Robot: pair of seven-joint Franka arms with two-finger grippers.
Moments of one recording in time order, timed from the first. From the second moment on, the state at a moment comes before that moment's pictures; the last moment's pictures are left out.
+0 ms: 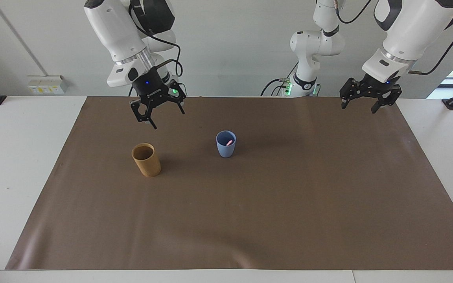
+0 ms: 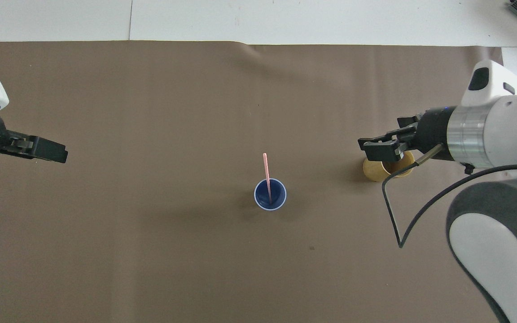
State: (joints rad) left arm -0.17 -0.02 0.04 -1.60 -0.04 1.56 0.11; right arm 0.17 -0.08 -0.01 -1.82 0.27 2.02 -0.34
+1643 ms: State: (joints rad) left arm -0.14 -0.02 0.05 -1.60 -0.04 1.56 0.11; right arm 0.03 -0.07 -0.06 -1.60 -0.01 1.50 0.16
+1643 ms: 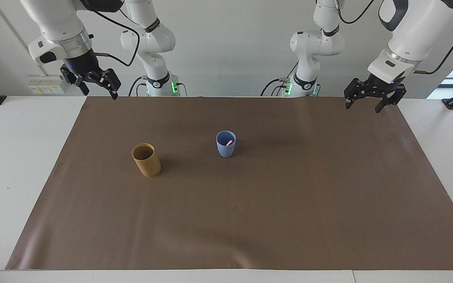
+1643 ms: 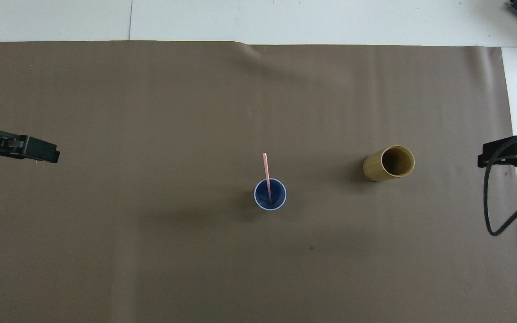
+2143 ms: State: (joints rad) left arm -0.14 -0.02 0.05 -1.60 -0.04 1.56 0.11; right arm 0.03 -0.07 -0.04 -1.60 -0.01 1.51 0.16
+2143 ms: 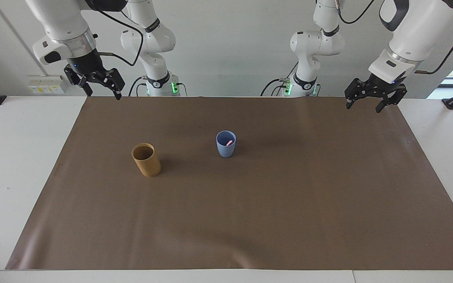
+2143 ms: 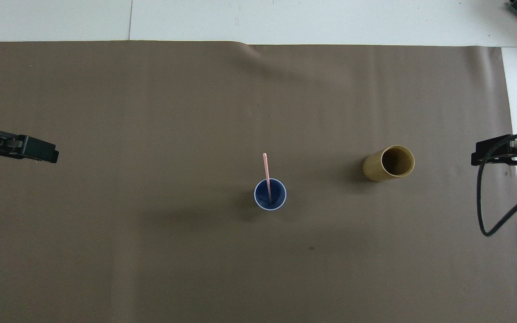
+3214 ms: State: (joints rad) left arm -0.14 -0.02 0.04 -1.60 -0.04 1.55 0.11; right arm 0.03 -0.07 -0.04 -1.60 -0.01 1.51 0.15
